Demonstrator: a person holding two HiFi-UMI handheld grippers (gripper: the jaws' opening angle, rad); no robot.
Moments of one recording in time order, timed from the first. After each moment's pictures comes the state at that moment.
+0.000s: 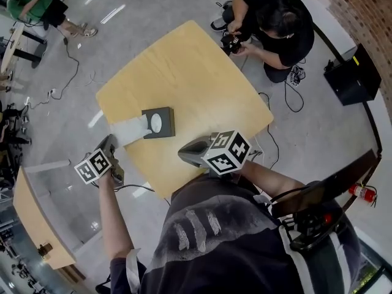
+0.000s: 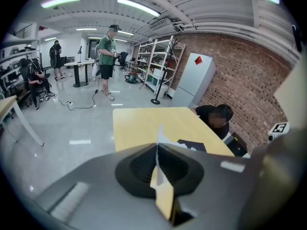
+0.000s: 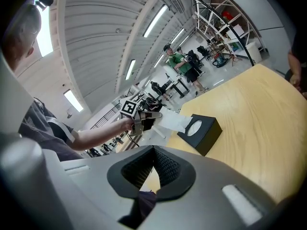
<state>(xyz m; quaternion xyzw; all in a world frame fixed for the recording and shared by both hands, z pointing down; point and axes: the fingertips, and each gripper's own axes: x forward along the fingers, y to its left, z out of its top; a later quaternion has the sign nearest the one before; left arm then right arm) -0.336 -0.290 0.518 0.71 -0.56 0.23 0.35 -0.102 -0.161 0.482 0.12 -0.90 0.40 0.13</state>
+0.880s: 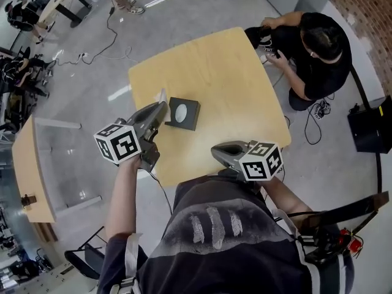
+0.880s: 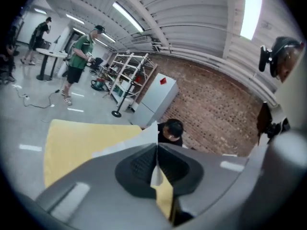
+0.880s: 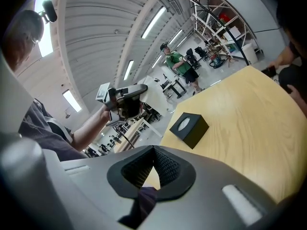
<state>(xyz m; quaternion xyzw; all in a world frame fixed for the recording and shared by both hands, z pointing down) -0.170 -0.282 0.398 0.84 -0.41 0.08 0.33 -0.060 -0.154 0.493 0.13 -0.89 0.41 0.13</state>
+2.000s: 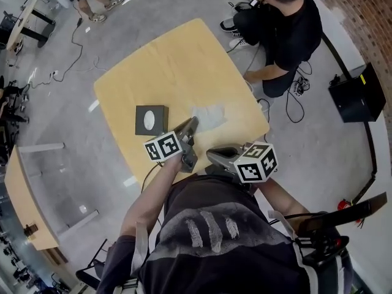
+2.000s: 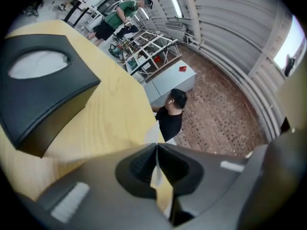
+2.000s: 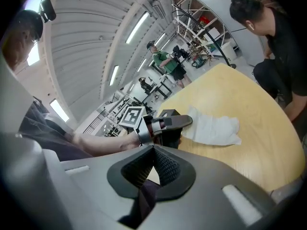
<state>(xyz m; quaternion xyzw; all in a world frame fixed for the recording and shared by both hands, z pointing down) -0.010 -0.261 0.598 0.77 -0.37 0.03 0.53 0.013 -0.145 0.524 0.20 -0.86 0.46 0.13</state>
